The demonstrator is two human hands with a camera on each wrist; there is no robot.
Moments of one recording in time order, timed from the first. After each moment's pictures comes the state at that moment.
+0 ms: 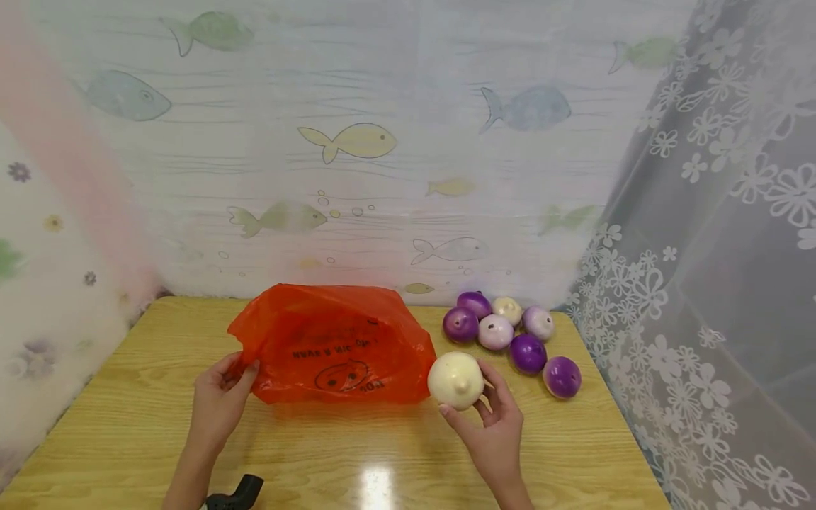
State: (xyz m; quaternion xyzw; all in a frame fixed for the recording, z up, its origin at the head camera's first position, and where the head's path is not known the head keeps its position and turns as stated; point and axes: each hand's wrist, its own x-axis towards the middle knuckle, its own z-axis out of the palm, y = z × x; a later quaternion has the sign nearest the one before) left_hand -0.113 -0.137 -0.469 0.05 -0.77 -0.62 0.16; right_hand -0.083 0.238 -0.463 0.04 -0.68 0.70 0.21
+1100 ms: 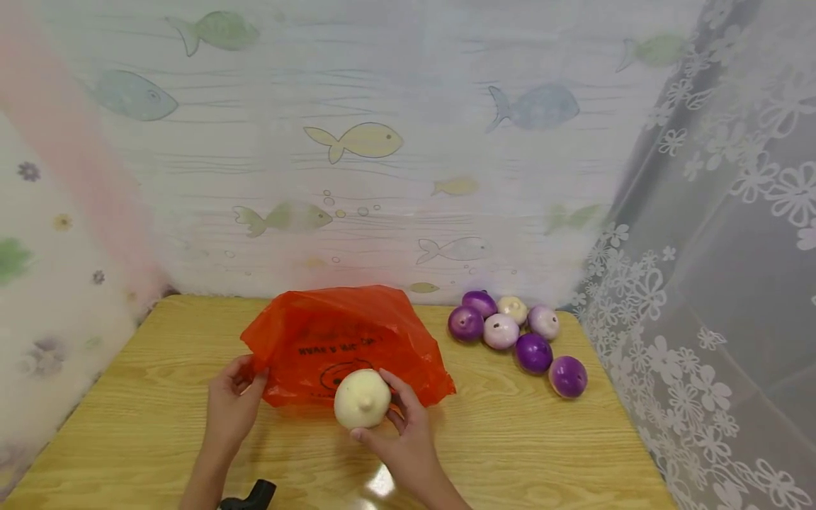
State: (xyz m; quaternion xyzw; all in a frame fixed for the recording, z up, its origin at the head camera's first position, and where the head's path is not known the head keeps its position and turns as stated) left_hand -0.118 -0.120 -0.467 0.06 -0.76 -0.62 0.20; right_hand -0.083 0.150 -0.469 0.17 -0.70 0.69 0.04
